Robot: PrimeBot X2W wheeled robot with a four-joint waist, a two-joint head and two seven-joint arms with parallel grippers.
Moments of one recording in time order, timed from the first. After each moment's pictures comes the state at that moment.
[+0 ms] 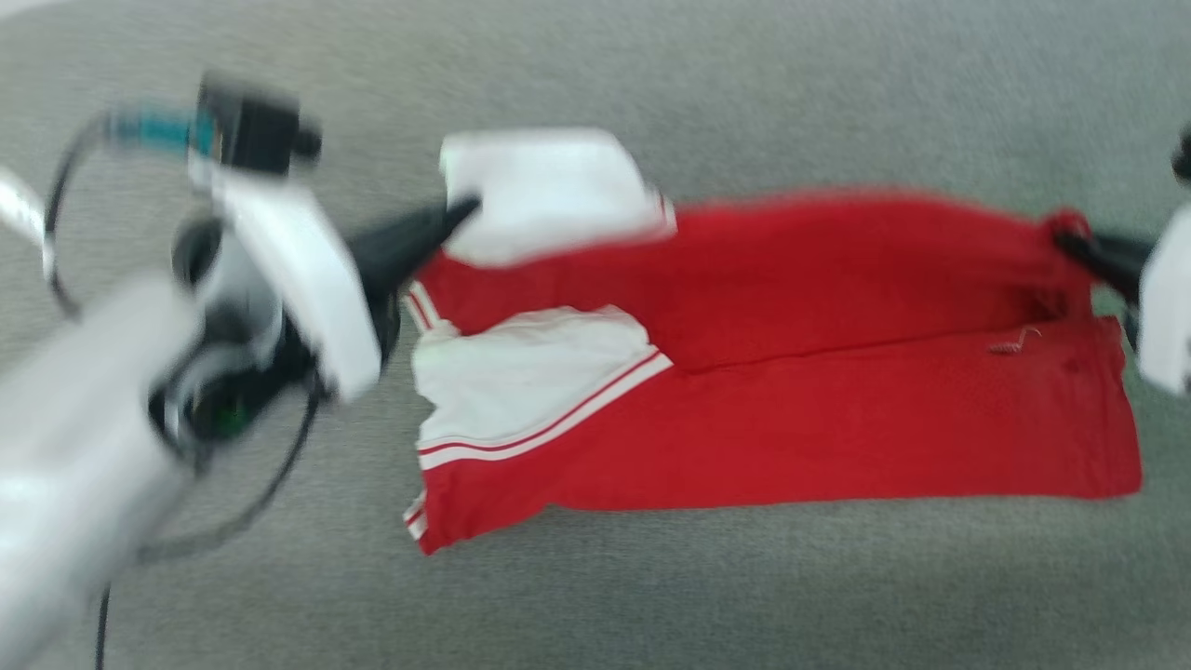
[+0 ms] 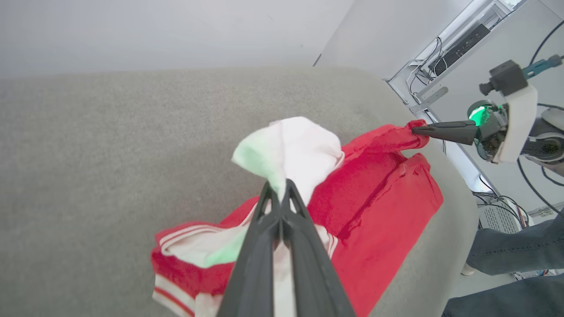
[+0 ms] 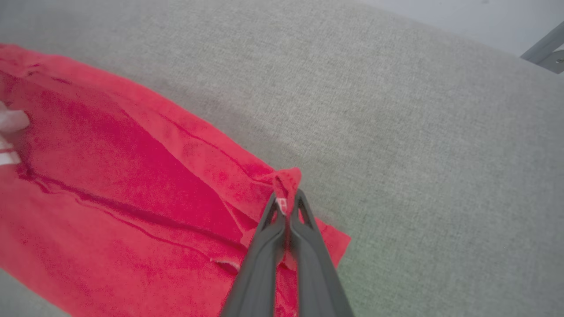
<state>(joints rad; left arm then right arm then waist) -1.01 0.73 -1.04 0.22 -1.42 -0.13 0.16 -0.86 -0.87 0.80 0.37 1.07 0.13 0.40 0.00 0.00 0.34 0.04</state>
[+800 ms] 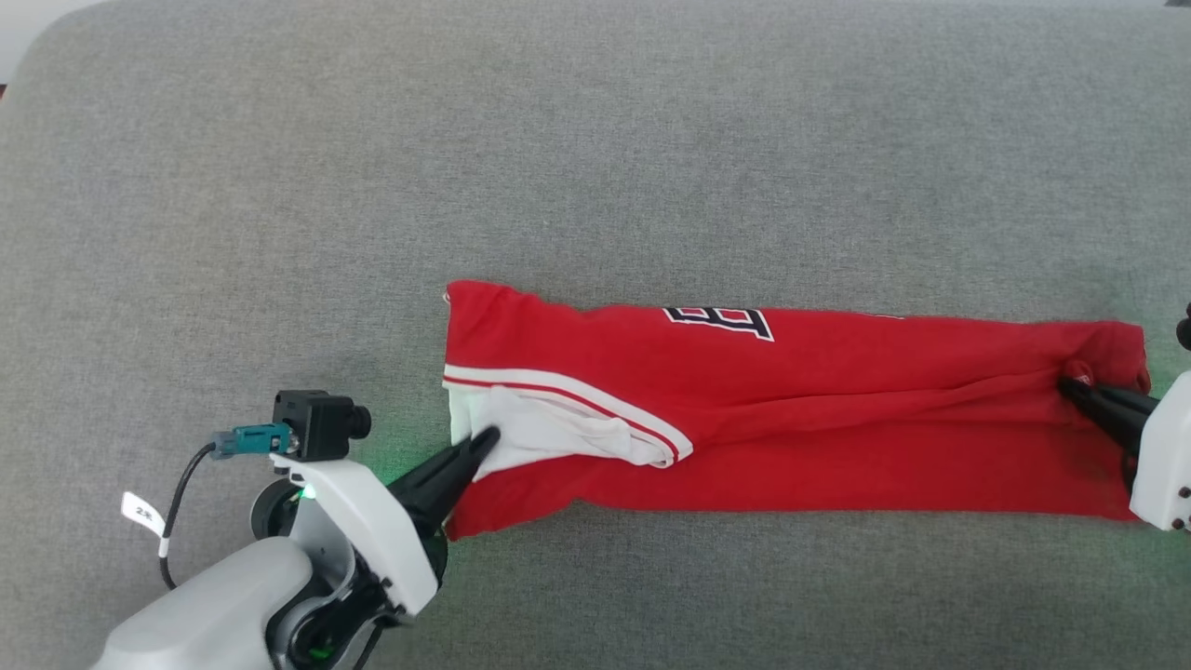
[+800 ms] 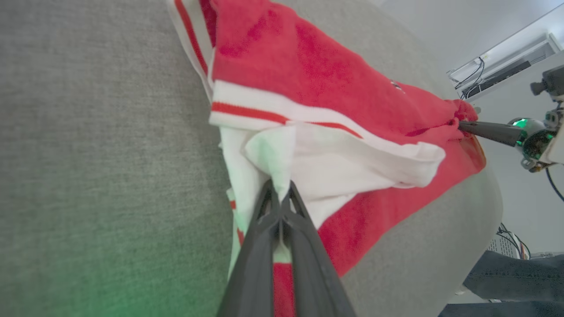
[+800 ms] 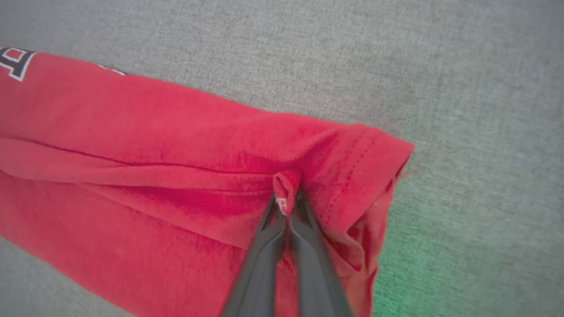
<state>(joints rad) -0.61 0.66 -1.15 0.29 -1.37 -0.11 -0.18 -0.43 -0.84 0.52 0.31 1.02 0.13 0.35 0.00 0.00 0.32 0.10</state>
